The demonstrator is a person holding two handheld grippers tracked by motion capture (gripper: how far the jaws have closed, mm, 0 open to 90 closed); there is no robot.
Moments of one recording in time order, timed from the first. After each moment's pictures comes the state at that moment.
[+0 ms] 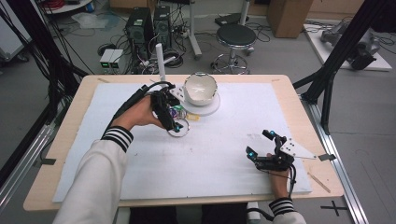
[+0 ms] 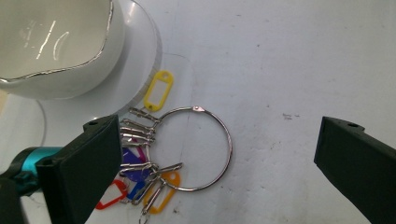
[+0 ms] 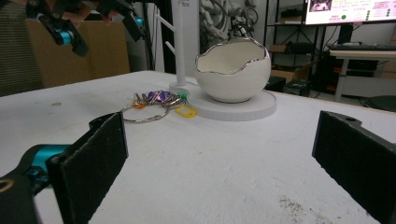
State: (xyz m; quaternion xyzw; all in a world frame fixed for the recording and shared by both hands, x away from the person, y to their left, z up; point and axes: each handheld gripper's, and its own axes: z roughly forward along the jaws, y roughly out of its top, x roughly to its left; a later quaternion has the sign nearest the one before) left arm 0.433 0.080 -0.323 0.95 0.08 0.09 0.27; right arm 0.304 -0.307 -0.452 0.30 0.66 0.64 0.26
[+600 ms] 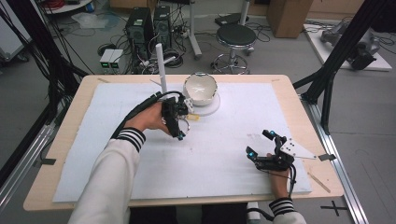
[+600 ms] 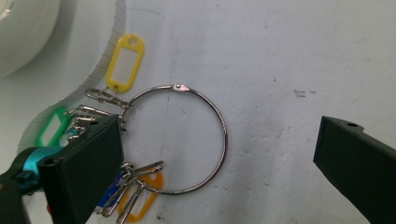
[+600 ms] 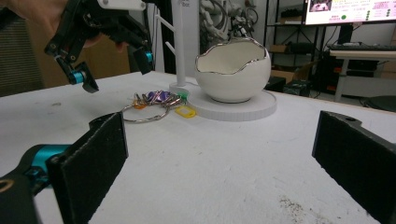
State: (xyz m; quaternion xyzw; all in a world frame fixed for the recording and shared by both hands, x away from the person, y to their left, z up) left arm 0.444 0.056 -0.363 0.98 0.06 0.06 0.17; right arm 0.304 -0.307 -0.452 0.30 0.66 0.64 0.26
